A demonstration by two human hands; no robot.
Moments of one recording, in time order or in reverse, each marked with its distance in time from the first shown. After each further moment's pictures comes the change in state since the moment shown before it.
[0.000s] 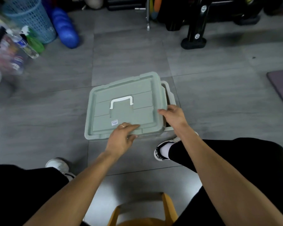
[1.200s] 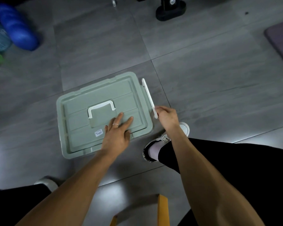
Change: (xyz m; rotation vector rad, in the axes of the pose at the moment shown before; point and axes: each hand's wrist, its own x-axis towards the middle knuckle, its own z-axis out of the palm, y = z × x) left_hand 0.085 0.029 0.078 0.268 -0.178 -0.047; right_hand 0.069 0.059 -0.059 0.156 0.117 0.172
